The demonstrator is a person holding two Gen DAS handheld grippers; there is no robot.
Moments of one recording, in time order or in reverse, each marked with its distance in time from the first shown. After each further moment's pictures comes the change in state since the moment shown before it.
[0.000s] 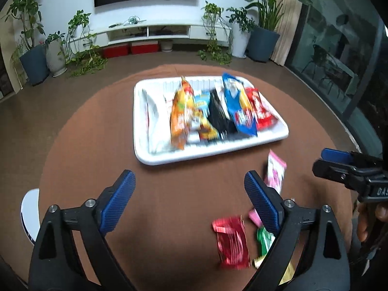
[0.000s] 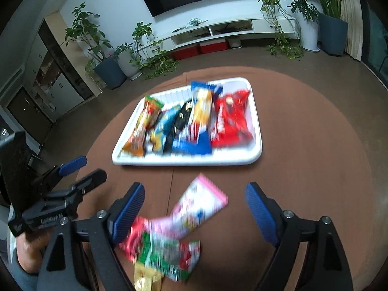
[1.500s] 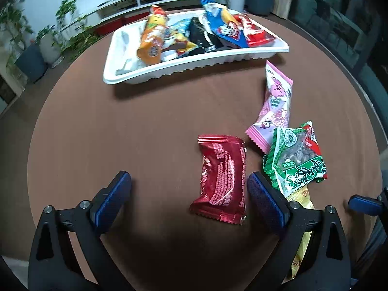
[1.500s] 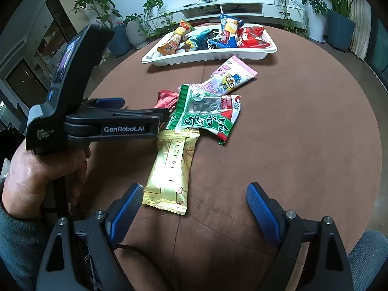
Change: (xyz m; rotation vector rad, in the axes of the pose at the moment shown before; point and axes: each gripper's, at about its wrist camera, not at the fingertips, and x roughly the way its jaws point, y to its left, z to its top) left arm 0.051 -0.040 -0.054 0.138 0.238 0.087; right arm -0.021 0.055 -0.151 -0.086 0.125 -0.034
